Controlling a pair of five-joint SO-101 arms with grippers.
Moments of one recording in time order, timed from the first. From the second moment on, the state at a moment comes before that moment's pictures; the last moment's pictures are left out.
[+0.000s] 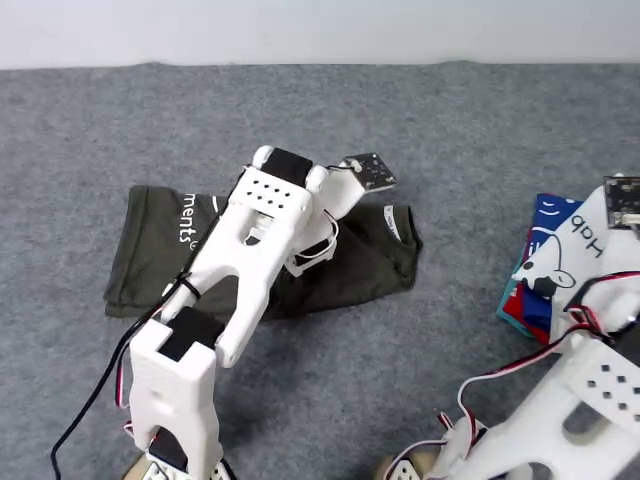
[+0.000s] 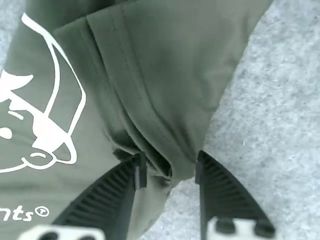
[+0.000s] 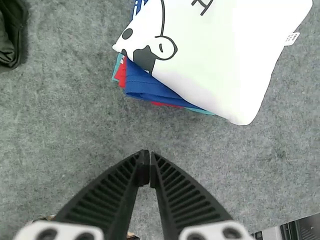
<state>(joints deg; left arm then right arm) 21.5 25.4 -16.9 96.7 -24.4 36.4 -42.3 14.2 100.5 30.9</state>
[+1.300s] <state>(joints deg) 19.0 21.6 -14.5 98.9 -25.8 36.4 -42.3 14.2 100.5 30.9</state>
